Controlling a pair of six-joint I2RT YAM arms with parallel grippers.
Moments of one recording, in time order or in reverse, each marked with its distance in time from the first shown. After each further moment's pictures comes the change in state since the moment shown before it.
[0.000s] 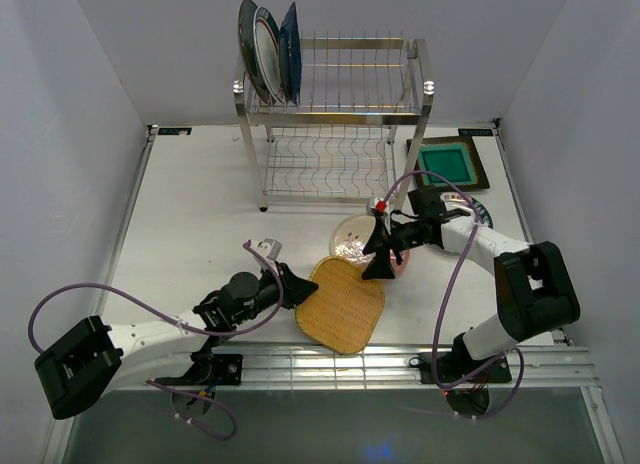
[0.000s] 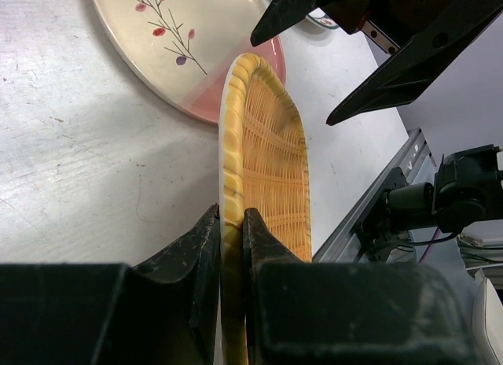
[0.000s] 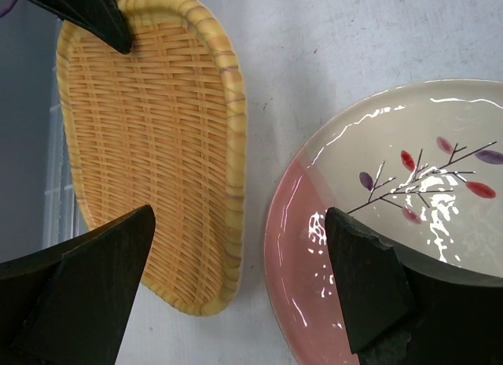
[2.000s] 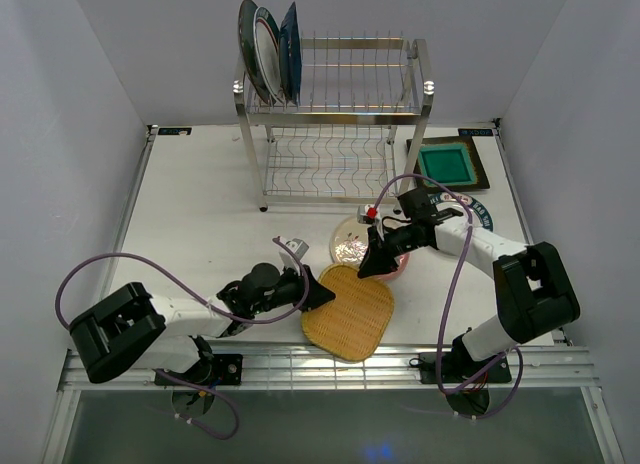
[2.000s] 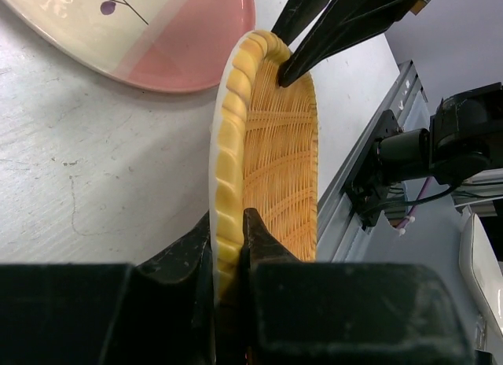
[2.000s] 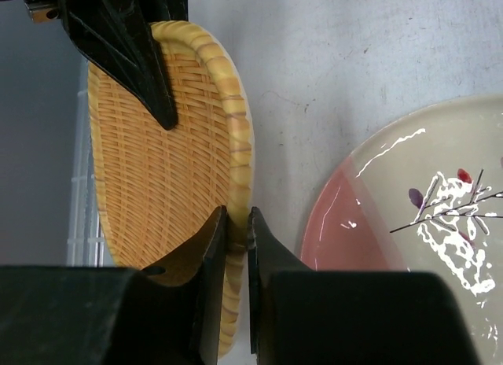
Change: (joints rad) left arm -0.004 0.307 0.102 0.126 0.187 0.026; right arm 0.071 0.002 0.024 -0.093 0.005 -0.034
